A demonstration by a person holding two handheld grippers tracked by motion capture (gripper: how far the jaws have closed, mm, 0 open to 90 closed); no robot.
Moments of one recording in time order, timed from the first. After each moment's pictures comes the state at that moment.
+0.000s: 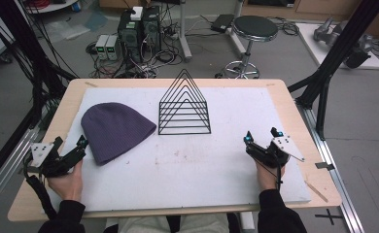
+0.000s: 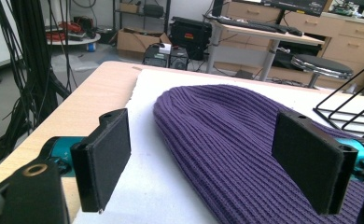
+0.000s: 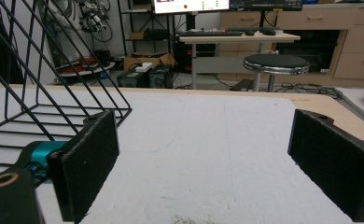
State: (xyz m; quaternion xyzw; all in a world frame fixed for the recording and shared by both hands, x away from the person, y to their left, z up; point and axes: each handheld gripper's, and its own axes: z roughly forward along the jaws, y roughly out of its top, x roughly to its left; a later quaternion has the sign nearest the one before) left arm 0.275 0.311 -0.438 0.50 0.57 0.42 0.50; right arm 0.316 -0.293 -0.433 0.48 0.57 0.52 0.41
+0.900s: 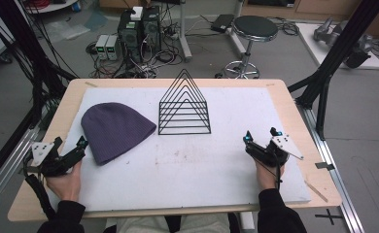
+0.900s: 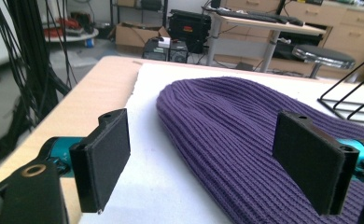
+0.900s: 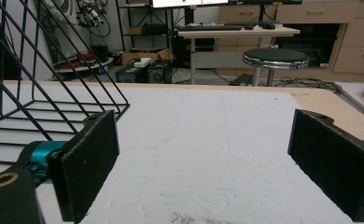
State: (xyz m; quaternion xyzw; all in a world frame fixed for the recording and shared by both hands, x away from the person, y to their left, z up) left arm 0.278 0.315 -0.439 0.52 0.57 0.42 0.48; right arm 0.320 -0.293 -0.434 0.49 0.58 0.51 0.41
